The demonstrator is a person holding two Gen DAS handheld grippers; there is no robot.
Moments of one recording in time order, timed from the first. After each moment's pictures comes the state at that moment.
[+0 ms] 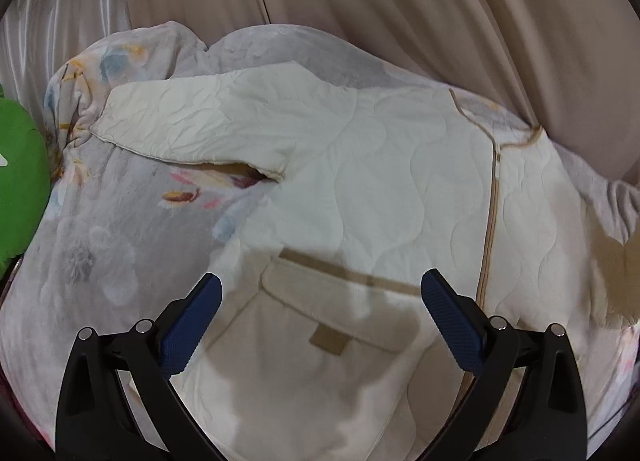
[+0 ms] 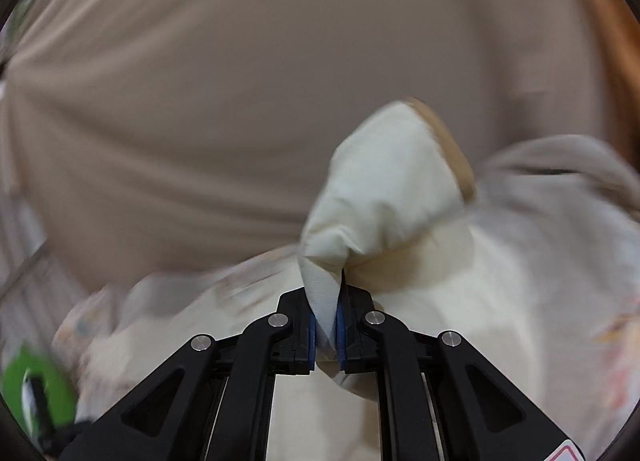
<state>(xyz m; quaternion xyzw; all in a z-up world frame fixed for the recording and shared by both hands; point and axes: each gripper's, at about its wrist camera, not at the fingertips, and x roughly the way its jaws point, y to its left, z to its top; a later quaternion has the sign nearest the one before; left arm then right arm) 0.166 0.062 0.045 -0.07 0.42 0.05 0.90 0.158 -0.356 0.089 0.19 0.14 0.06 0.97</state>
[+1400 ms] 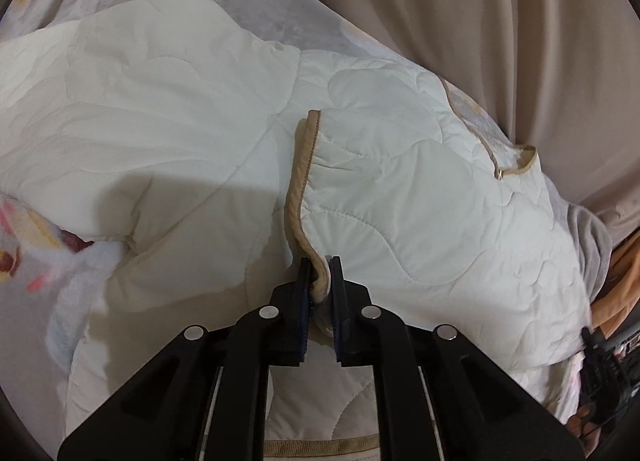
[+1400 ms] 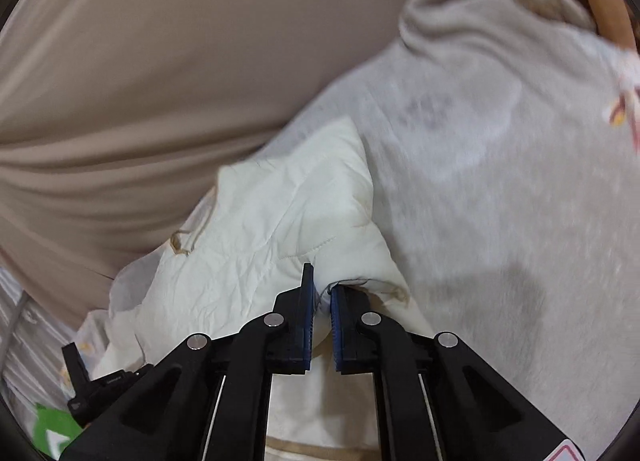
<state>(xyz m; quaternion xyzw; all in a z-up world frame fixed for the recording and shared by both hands) 0.311 0.040 -0.039 -0.15 0.45 -0.12 0.87 0.141 -0.371 -0.050 0.33 0.19 -0.06 0.92</state>
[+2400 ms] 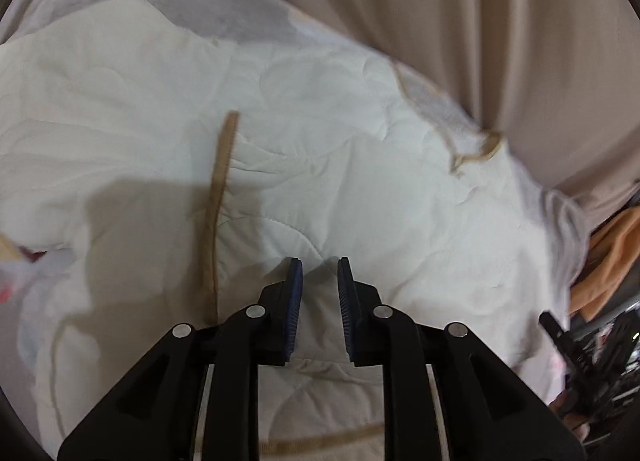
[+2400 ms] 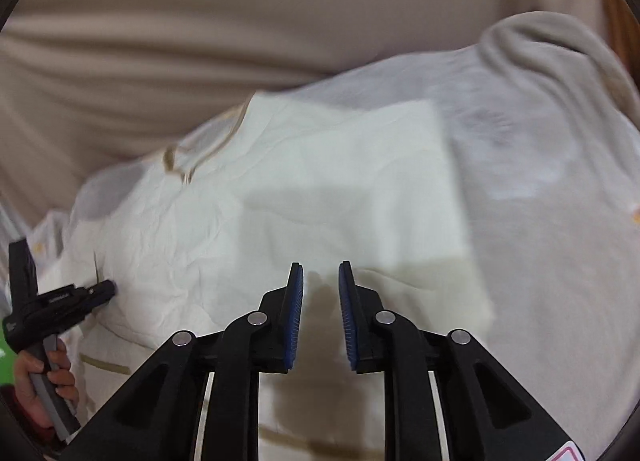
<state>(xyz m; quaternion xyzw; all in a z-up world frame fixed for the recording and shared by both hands) 0.319 0.019 -0.035 -0.15 0.47 -0.17 0.85 0.199 -0.324 -0.049 0.17 0.31 -0.03 0.94</state>
